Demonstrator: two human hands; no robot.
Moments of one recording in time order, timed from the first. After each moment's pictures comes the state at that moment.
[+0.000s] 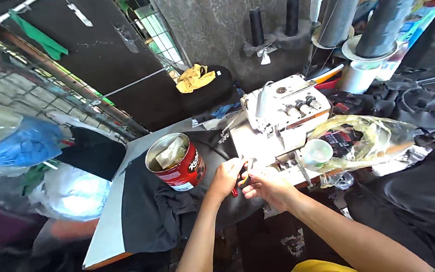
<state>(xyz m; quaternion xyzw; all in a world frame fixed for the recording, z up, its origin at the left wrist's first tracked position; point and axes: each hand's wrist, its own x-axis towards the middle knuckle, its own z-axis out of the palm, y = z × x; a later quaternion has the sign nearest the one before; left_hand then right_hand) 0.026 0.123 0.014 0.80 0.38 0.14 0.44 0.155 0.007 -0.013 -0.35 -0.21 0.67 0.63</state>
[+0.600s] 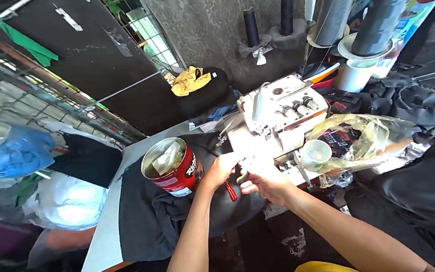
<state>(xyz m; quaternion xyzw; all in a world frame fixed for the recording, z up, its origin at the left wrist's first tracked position) 0.041 0.156 0.027 0.80 0.37 0.07 0.47 0.163 0.022 -0.006 -0.35 -0.16 0.67 0.64</state>
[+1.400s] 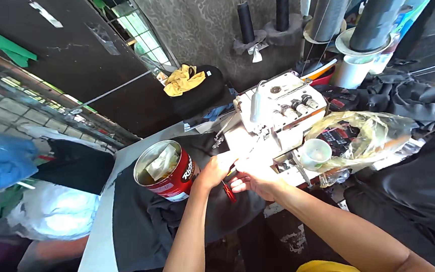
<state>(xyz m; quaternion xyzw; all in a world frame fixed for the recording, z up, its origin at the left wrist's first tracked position) 0.041 0.169 0.039 0.90 0.30 0.03 0.32 0.157 0.048 0.005 -0.38 -0.17 0.67 0.61</state>
